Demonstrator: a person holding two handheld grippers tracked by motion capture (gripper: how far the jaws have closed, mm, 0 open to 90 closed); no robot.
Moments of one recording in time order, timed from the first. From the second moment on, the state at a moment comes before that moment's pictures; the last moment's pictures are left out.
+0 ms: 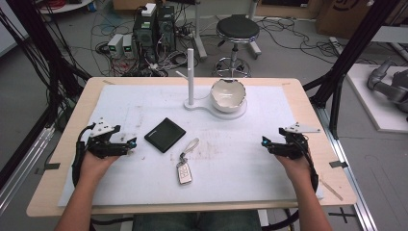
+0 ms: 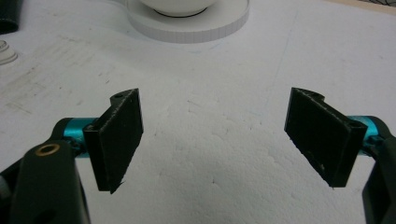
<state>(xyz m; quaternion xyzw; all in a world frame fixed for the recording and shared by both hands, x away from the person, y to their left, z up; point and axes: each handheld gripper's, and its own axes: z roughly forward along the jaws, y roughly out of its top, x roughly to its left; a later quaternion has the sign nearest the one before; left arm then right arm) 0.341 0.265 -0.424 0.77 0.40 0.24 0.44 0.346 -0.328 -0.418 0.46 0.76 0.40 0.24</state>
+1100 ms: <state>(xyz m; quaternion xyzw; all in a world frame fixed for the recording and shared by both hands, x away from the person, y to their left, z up) 0.305 0.293 -0.418 0.75 0.41 0.26 0.44 0.396 -0.222 -0.369 0.35 0.80 0.45 0.18</state>
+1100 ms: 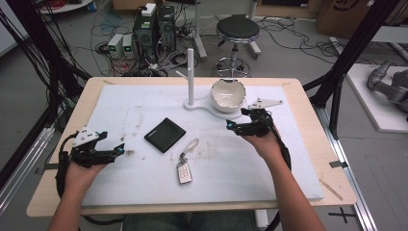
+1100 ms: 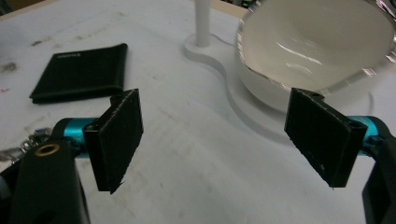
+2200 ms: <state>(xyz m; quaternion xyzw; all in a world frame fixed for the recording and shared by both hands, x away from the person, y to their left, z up) 0.299 0.303 -0.417 0.75 0.42 0.27 0.44 0.464 -0.035 -0.413 0.28 0.87 0.39 0.08</state>
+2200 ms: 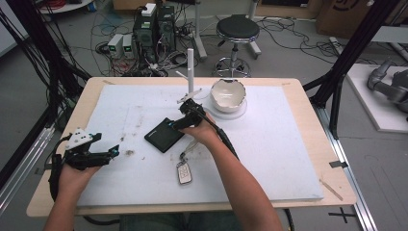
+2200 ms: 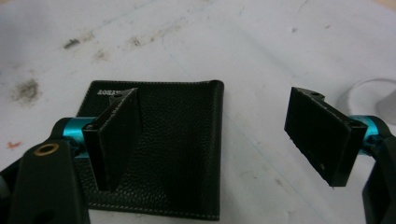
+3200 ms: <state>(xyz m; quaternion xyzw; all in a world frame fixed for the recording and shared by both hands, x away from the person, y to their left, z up) 0.297 0.300 -0.415 0.76 0.41 0.28 0.43 0.469 -0.041 -0.437 0.31 0.87 0.38 -0.01</state>
